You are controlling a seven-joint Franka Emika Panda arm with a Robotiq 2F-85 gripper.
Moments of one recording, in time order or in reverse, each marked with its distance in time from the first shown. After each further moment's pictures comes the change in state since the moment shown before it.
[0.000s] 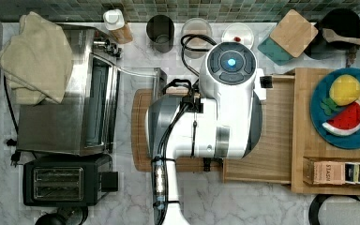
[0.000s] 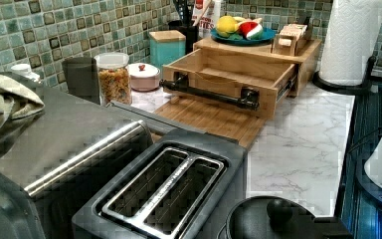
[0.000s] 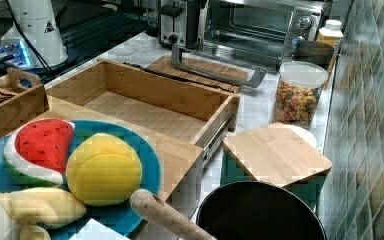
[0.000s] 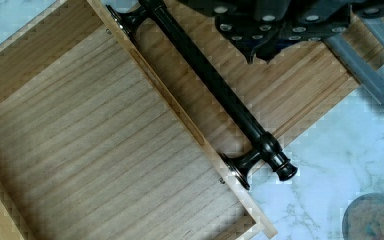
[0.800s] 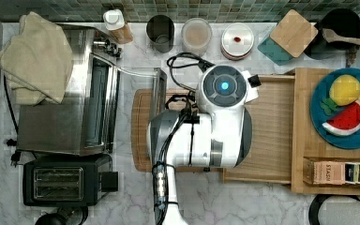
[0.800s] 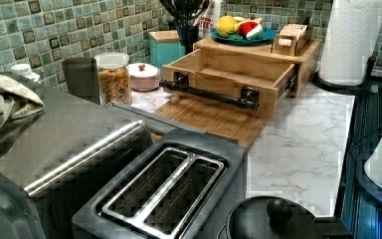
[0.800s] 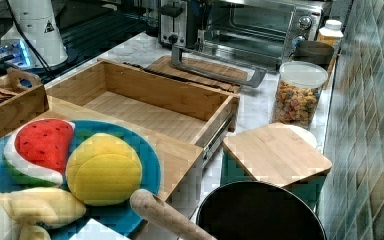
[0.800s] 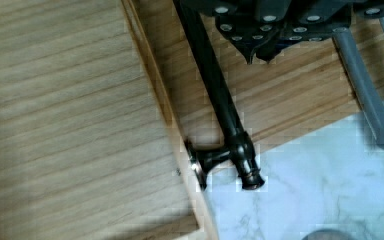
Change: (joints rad) arm 0.001 -0.040 0.008 -0.208 0.013 0.248 -0.287
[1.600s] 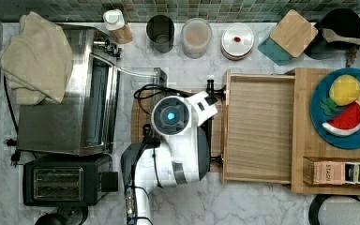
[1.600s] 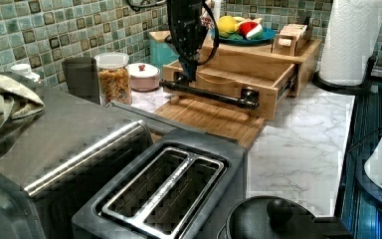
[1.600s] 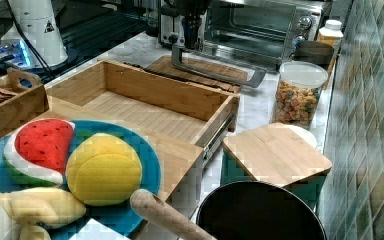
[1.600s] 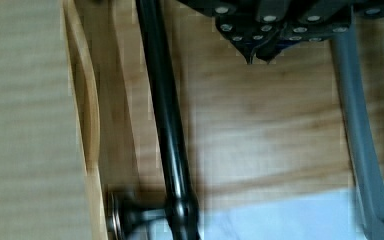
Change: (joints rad) arm 0.067 -0.021 0.084 -0.213 -0.138 0.195 0.043
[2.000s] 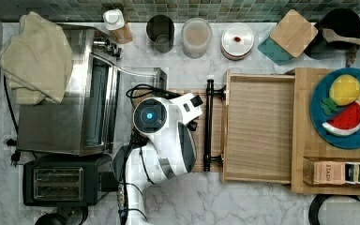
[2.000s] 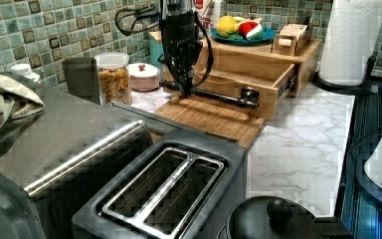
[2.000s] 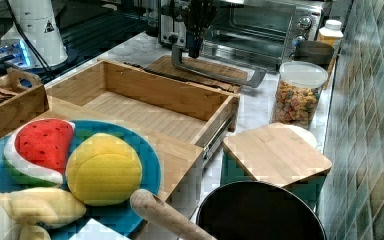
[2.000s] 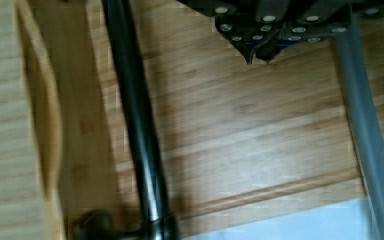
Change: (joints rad) arm 0.025 0.086 0.030 -0.002 -0.064 0.038 0.175
